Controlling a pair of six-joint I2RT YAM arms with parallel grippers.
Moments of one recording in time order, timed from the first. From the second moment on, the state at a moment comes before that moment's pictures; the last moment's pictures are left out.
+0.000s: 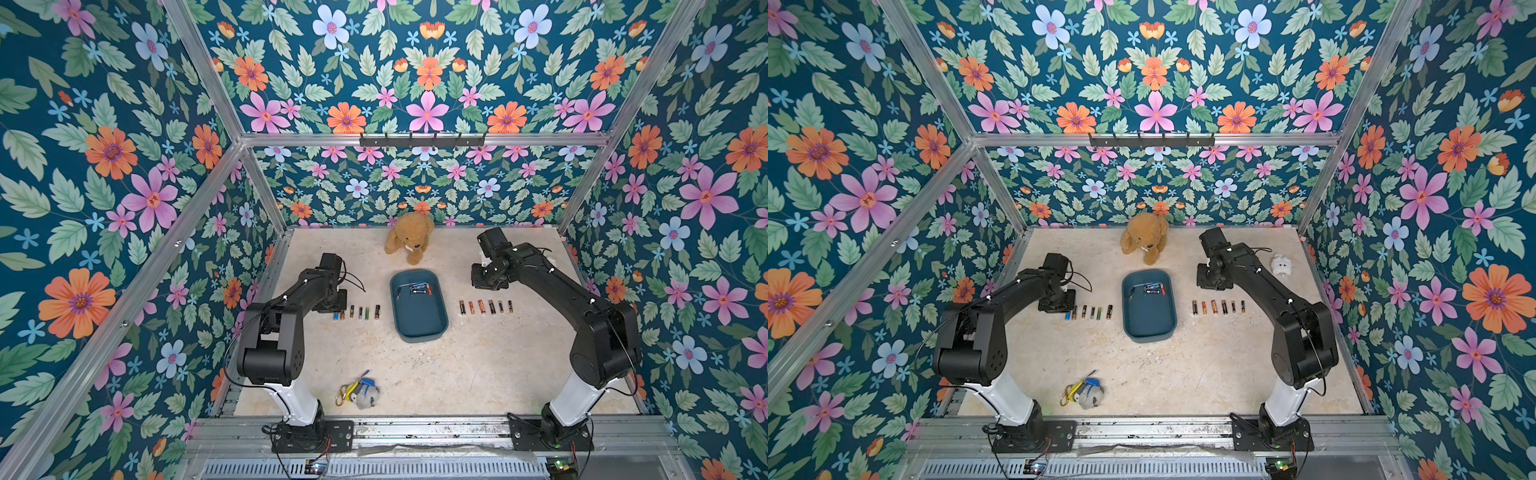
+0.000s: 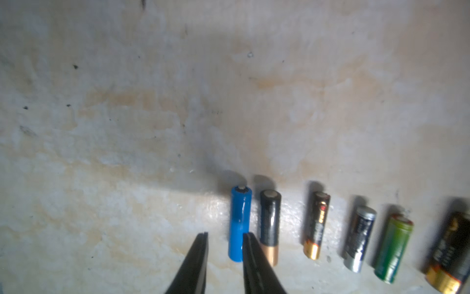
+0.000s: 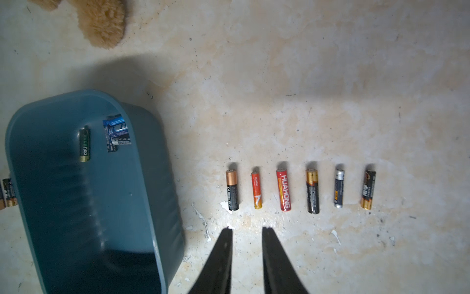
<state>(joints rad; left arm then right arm) -0.13 1.71 1.12 -0.70 -0.14 -0.13 0.43 1.73 1.47 -0.89 0.02 0.43</state>
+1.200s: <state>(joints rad) -0.13 1.72 1.12 -0.72 -0.09 -0.18 0.66 2.15 2.01 -1.02 0.03 0.44</state>
